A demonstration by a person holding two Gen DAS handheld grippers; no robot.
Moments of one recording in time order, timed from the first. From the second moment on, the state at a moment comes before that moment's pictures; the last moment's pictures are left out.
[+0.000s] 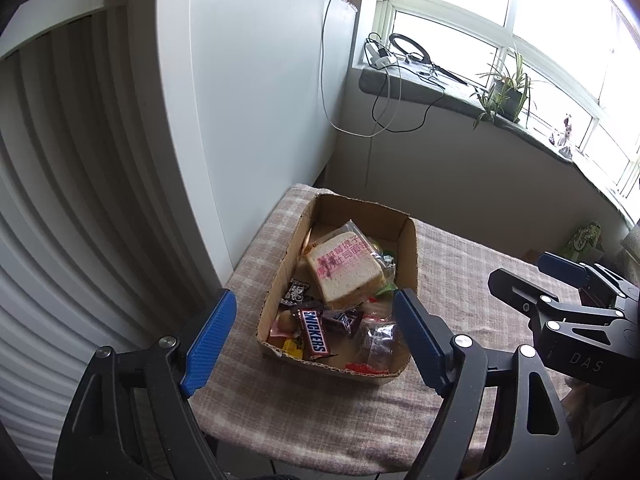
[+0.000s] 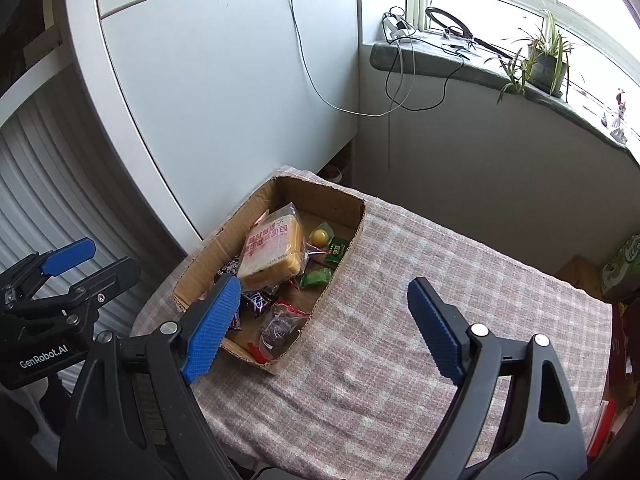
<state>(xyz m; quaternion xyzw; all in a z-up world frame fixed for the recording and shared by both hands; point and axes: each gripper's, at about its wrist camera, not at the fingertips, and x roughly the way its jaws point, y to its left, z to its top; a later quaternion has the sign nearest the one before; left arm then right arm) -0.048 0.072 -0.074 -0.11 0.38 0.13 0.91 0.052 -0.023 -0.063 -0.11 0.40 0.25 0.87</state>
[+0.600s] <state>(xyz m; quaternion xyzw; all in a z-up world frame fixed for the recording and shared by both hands) -0.050 0.066 -0.069 -0.10 0.37 0.13 0.91 0.050 -0.026 -0.063 -0.10 0.40 0.25 0.87</state>
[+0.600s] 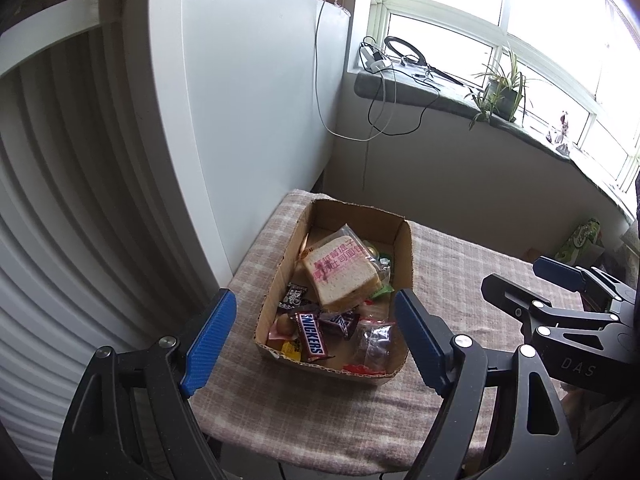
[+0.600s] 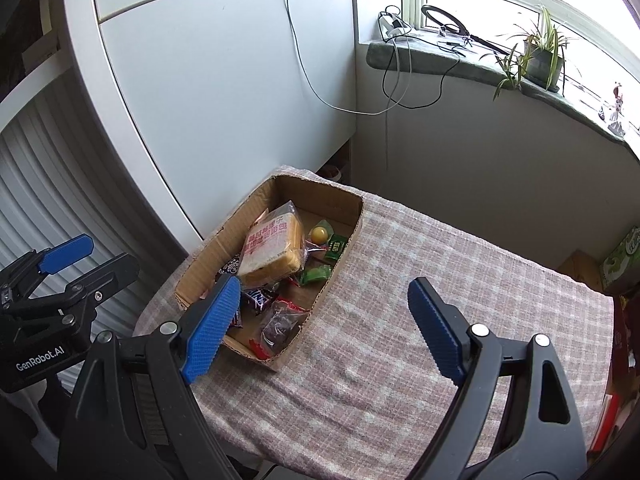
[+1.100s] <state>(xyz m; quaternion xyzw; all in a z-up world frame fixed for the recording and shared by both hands) -0.050 0.066 -0.067 -0.10 0.37 0.15 0.91 0.050 -0.026 -0.063 -0.10 0.41 0.25 0.87</state>
